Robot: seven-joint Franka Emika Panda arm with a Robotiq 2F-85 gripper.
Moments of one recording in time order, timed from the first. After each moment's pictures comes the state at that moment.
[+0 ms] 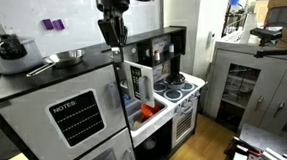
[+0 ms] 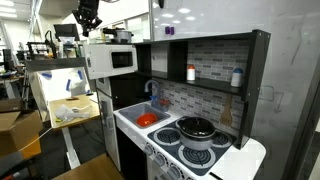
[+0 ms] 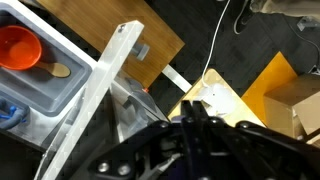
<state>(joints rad) 0.14 0.00 0.12 -1.67 0.27 1.56 -0.36</state>
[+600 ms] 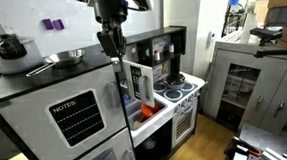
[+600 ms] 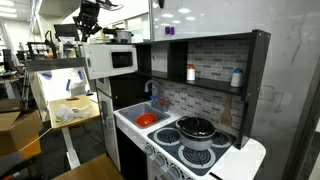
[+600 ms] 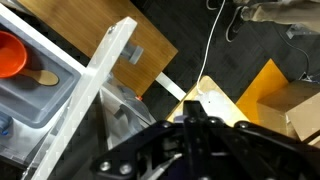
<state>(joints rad) 0.14 0.04 0.13 -1.68 0.29 1.56 -0.36</state>
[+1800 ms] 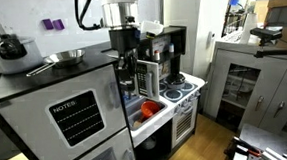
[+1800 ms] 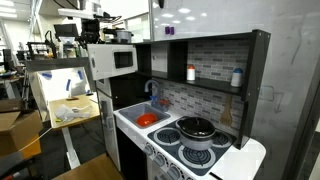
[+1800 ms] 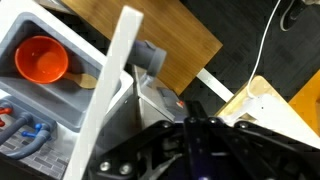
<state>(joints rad) 0.14 -0.07 0.15 -1.99 0.14 1.88 -0.32</state>
